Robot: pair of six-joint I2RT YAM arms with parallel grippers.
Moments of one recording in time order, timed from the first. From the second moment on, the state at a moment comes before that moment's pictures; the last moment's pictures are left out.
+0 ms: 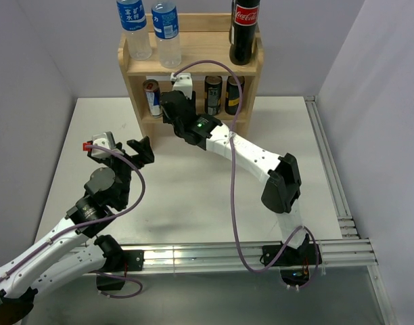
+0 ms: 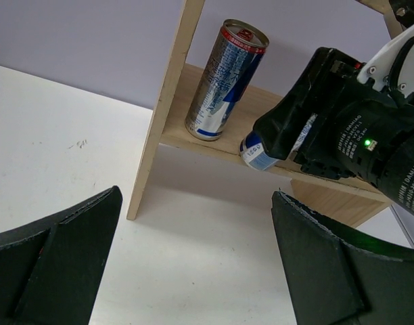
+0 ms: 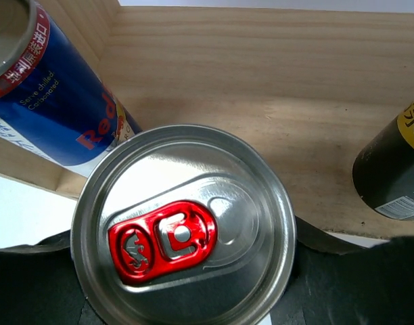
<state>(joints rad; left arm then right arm) -0.81 0.68 0.71 0.07 -0.83 -0.31 0.88 2.01 1.99 -0.41 0.65 0.39</state>
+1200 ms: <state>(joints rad) -0.81 0.66 0.71 0.09 -0.81 -0.31 0.89 2.10 2.02 -0.20 0.82 0.30</state>
